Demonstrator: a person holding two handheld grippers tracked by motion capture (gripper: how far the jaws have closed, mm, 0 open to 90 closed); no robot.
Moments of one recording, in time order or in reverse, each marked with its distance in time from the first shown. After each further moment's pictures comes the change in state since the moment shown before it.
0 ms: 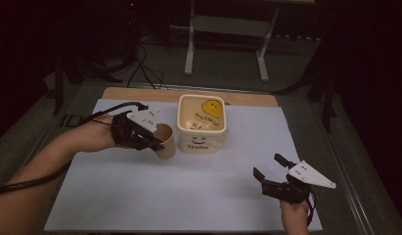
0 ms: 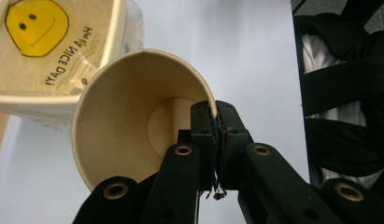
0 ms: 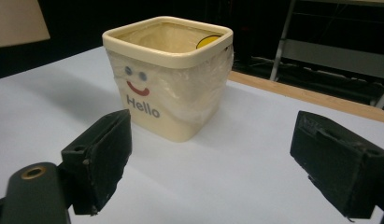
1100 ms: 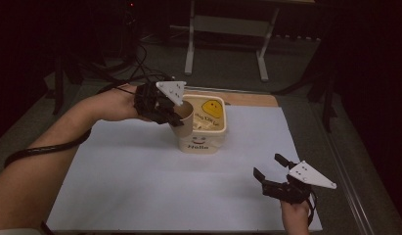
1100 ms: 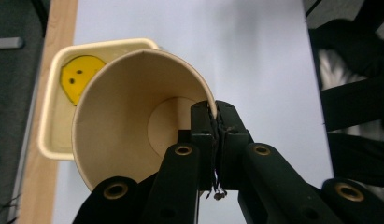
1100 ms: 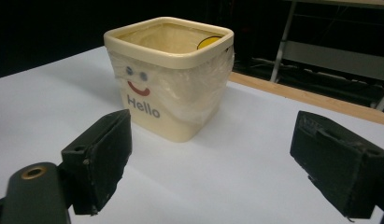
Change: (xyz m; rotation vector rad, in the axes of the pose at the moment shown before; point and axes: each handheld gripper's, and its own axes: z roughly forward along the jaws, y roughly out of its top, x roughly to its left) left arm 0.036 0.071 -0.012 0.051 0.015 0.099; right arm 0.000 0.000 -0.001 -0.006 0.005 -0.008
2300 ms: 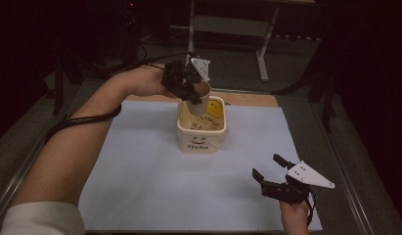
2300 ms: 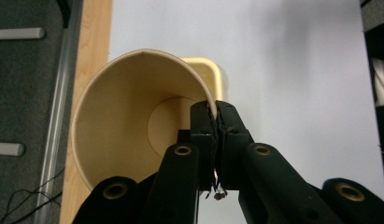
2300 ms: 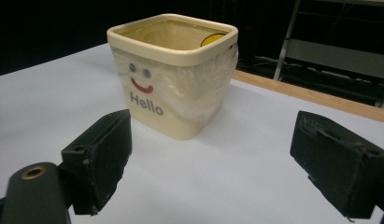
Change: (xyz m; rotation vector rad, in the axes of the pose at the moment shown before) left arm 0.065 0.041 0.023 0.062 0.065 -0.008; right arm 0.001 -0.001 0.002 0.009 0.011 -0.005
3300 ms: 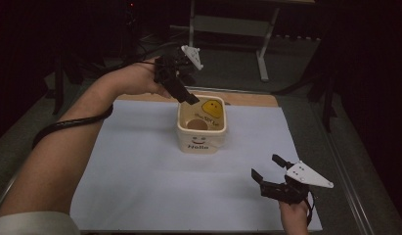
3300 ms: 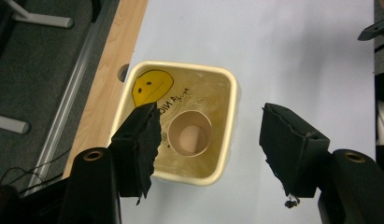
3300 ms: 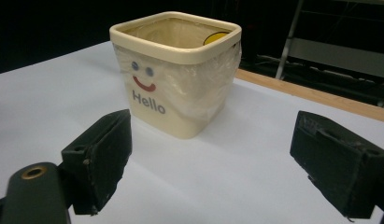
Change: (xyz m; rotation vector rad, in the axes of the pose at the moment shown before) left arm -0.005 -0.013 -0.024 -0.065 0.065 -0.184; right arm 0.001 0.000 0.001 0.010 0.009 -0.007
